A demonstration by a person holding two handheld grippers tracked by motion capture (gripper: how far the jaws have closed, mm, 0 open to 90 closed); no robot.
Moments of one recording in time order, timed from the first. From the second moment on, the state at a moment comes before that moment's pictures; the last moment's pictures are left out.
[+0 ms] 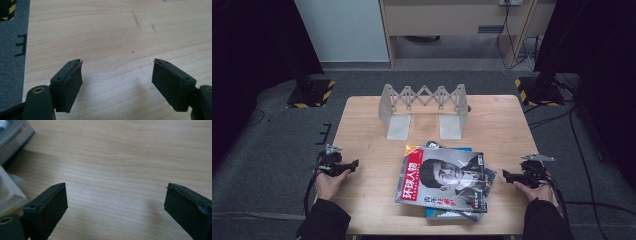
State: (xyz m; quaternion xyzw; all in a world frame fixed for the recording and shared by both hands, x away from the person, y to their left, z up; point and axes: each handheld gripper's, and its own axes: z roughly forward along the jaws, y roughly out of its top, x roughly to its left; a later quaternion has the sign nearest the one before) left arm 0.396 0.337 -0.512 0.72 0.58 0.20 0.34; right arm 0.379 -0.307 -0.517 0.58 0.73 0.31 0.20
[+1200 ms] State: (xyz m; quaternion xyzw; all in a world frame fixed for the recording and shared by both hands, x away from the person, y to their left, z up) left arm 0.369 0.288 -0.473 0.72 0.53 0.18 0.42; right arm 0.370 -0.285 -0.445 0.55 0.70 0.40 0.23
